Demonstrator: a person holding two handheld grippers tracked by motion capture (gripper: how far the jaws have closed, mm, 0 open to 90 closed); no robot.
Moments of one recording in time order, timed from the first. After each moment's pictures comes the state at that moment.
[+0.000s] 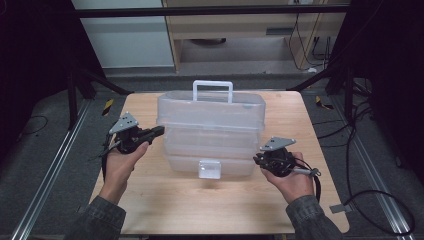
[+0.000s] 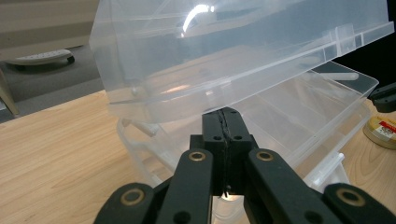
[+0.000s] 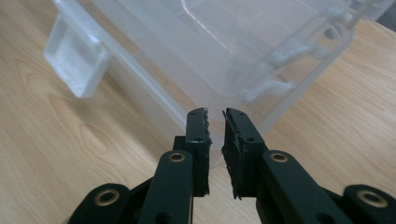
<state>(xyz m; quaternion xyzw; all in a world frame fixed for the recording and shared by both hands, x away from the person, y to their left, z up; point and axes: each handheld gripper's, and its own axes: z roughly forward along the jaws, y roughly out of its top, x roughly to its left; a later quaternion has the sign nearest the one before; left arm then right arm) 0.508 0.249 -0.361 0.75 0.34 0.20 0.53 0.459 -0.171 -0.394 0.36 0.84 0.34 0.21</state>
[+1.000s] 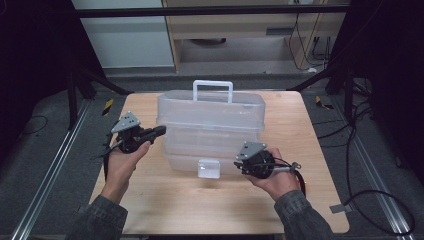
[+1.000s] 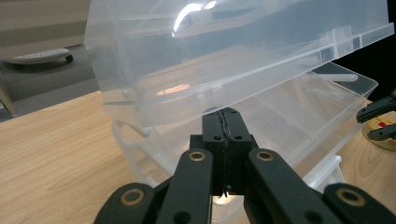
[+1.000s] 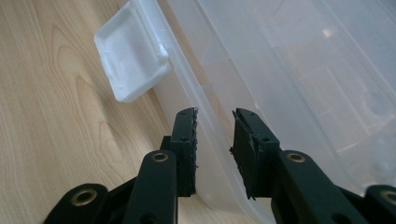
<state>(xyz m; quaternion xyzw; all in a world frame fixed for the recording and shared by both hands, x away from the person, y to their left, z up) 0.509 0.245 -0.360 0.75 0.33 0.20 0.53 0.465 -0.124 -0.399 0.20 0.90 0.31 0.23</state>
